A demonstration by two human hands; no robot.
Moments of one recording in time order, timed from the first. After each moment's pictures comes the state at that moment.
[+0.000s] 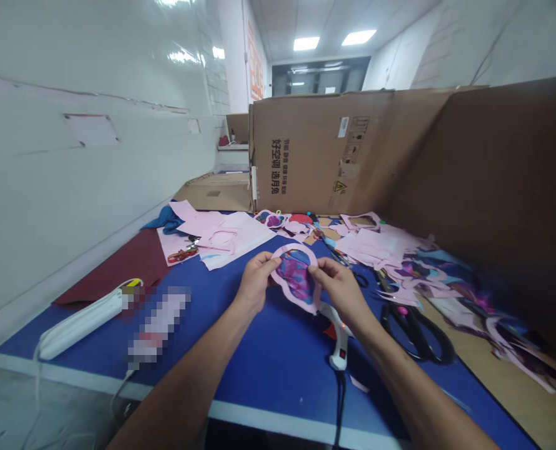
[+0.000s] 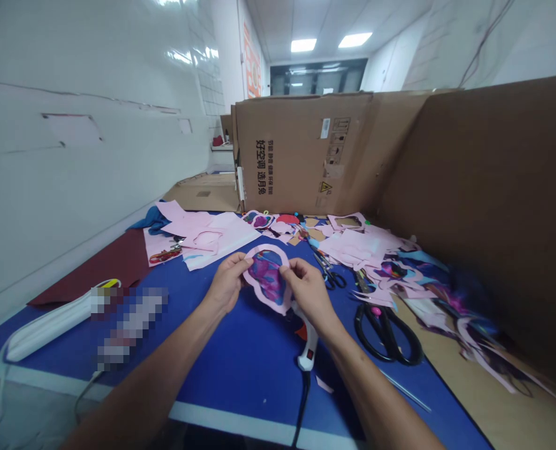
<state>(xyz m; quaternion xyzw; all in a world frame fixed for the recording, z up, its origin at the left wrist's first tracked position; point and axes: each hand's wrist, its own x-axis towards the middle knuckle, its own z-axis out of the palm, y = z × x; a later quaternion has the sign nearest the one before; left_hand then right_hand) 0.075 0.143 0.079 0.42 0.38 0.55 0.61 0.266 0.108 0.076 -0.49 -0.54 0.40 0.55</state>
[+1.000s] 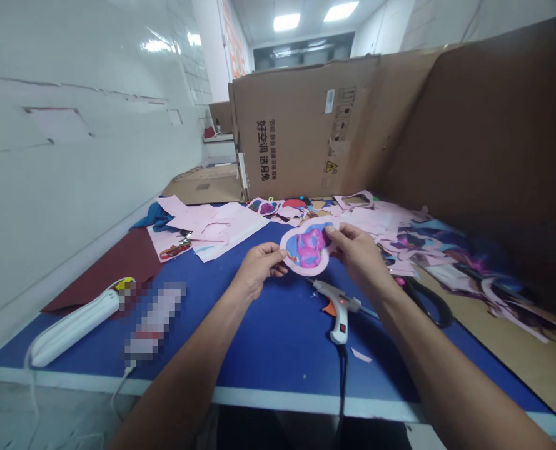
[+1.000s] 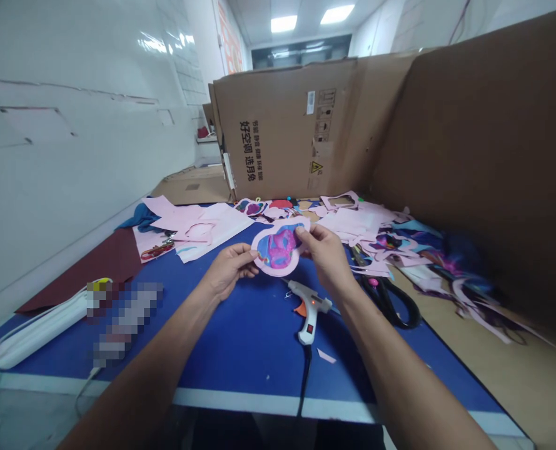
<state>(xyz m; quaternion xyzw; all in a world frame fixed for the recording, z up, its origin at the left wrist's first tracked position) 0.073 0.144 0.081 0.50 0.40 0.43 0.63 0.300 0.122 0.081 -0.46 -0.42 0.43 0.65</state>
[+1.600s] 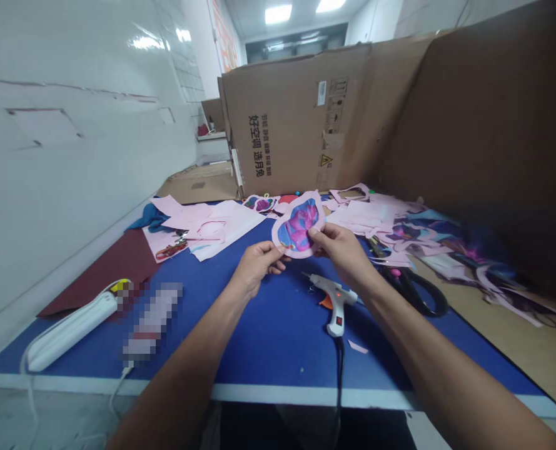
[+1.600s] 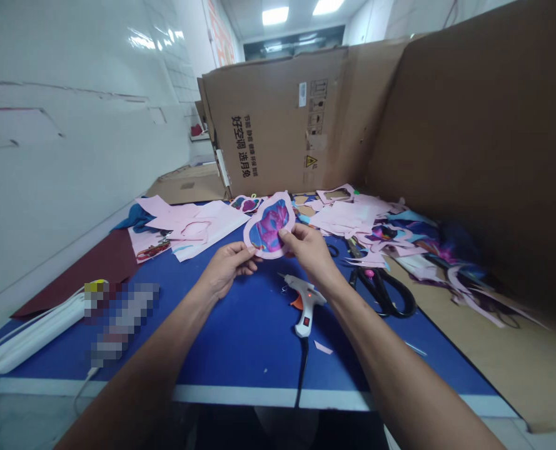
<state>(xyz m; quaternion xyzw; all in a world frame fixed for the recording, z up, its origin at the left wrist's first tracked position) 0.077 0.143 0.074 0.53 0.40 0.42 0.62 0.288 0.118 0.081 -0.46 -0.50 0.42 0.60</state>
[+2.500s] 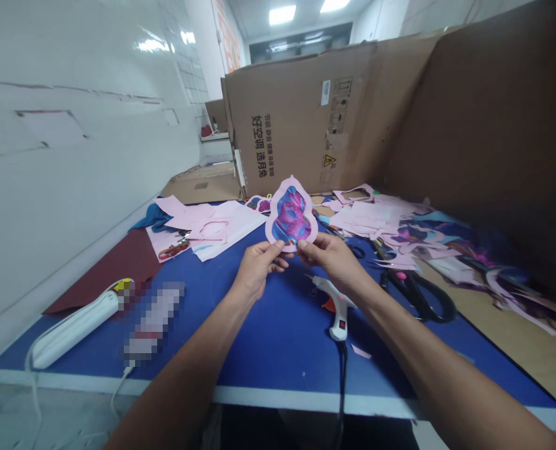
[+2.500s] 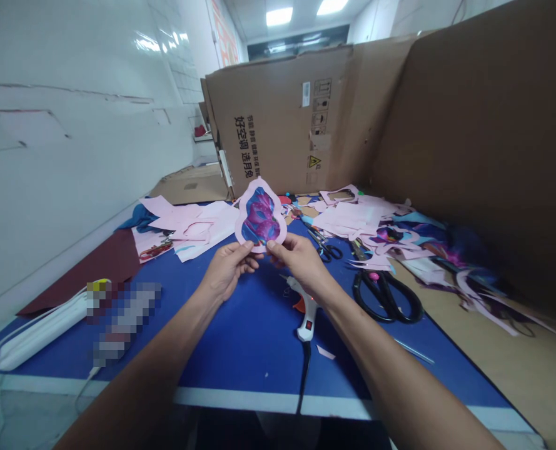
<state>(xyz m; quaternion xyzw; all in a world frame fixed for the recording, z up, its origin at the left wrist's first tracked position) 0.084 0.139 0.075 0.49 0.38 0.49 0.61 0.272 0.112 0.076 -0.43 -0.53 0.48 0.56</state>
